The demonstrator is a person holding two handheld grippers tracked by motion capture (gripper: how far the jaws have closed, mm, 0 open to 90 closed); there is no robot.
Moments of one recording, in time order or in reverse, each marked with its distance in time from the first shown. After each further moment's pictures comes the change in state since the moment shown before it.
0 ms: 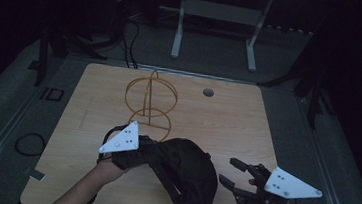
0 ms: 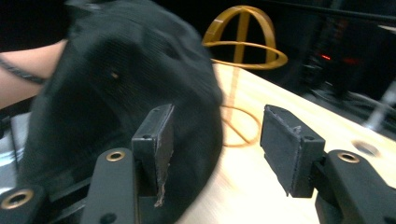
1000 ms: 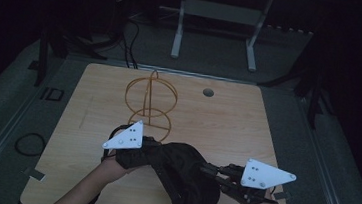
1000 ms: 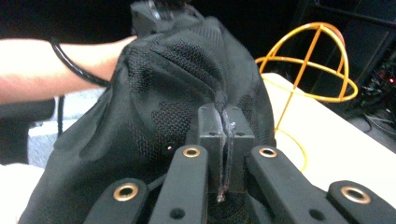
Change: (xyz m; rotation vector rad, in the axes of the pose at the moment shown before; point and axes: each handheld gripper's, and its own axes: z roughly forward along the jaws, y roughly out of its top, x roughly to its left) left arm 0.003 0.000 0.010 0.008 -0.052 -0.021; right arm 0.008 0.022 0.038 0.009 0.189 -0.105
